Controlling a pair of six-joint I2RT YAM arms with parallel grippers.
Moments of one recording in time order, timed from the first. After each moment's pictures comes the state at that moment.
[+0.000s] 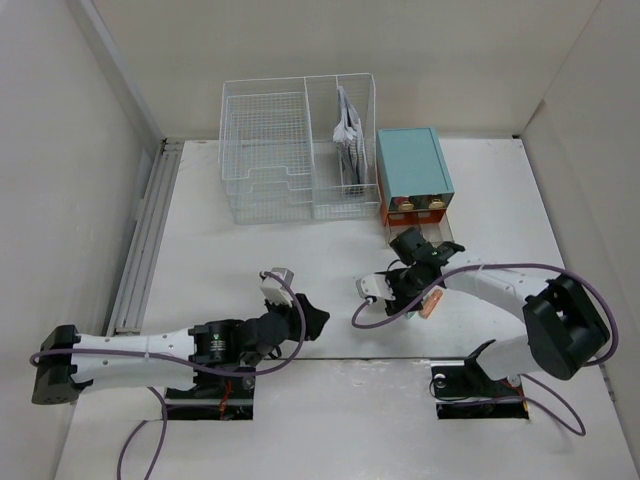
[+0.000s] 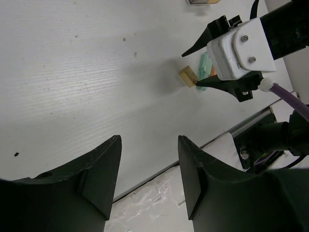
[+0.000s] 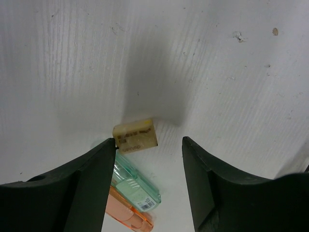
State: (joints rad) left arm -1.40 0.69 0.36 -0.15 -0.63 -0.96; right arm 0.62 1.40 0.77 -0.68 -0.36 -1.19
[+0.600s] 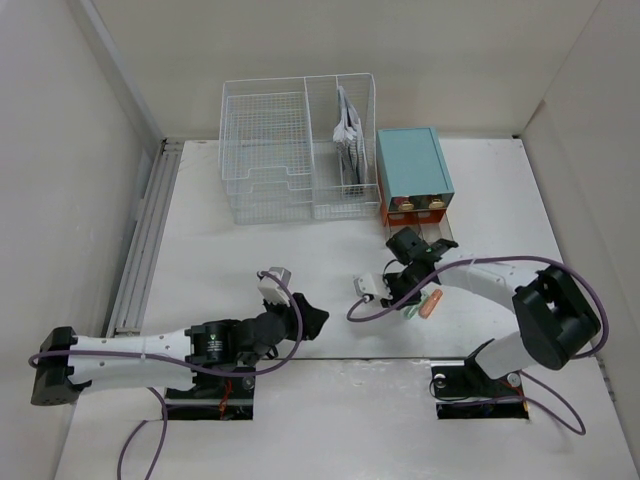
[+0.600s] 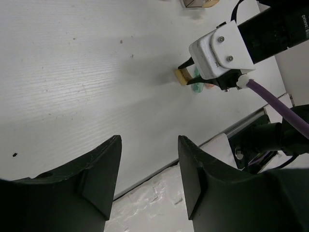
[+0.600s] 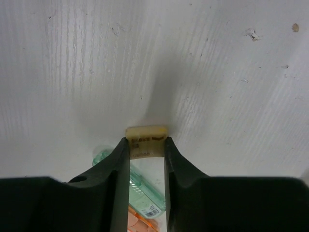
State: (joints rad) left arm -1.40 0.66 0.36 -0.16 -0.63 -0.96; right arm 0.62 1.46 0.80 -0.69 -0.36 -1.17
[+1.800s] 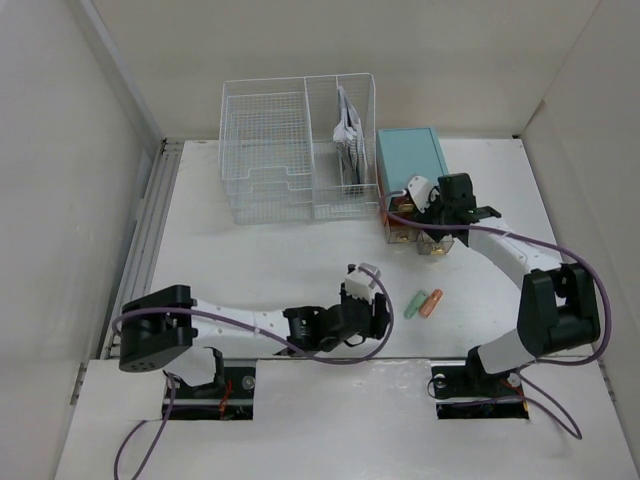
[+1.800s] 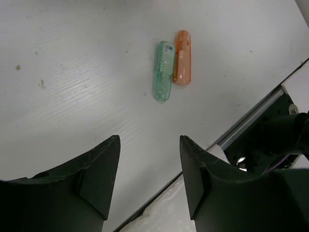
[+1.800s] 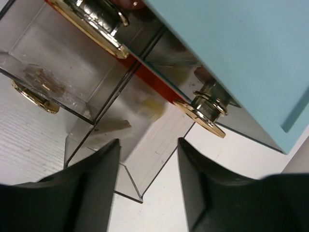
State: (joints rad) left arm -1.40 1.42 0.69 0.20 -0.50 -0.76; right arm 0.22 1.50 0.99 -0.33 0.02 -0.68
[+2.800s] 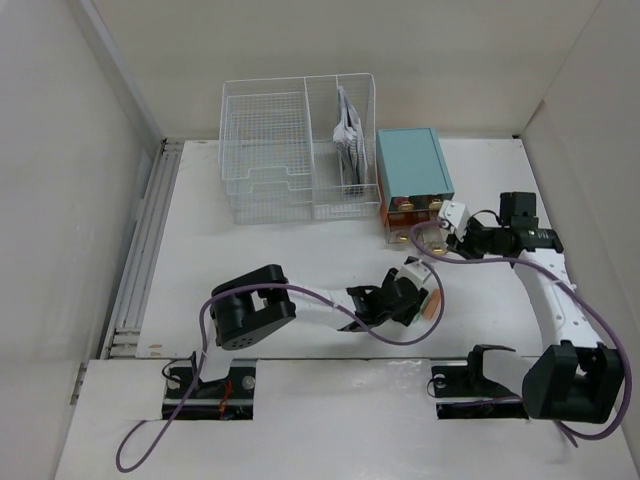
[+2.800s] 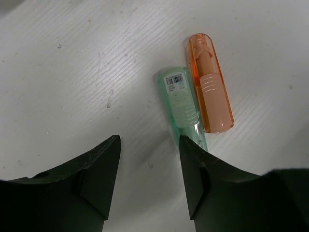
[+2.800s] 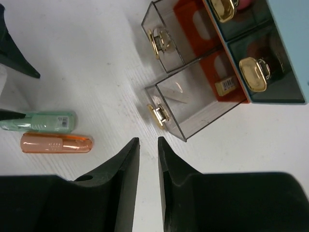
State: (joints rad) left arm -1.29 1.97 1.12 0.18 -0.34 -0.42; right arm -0.08 1.13 0.92 -0.76 -0.65 -1.11
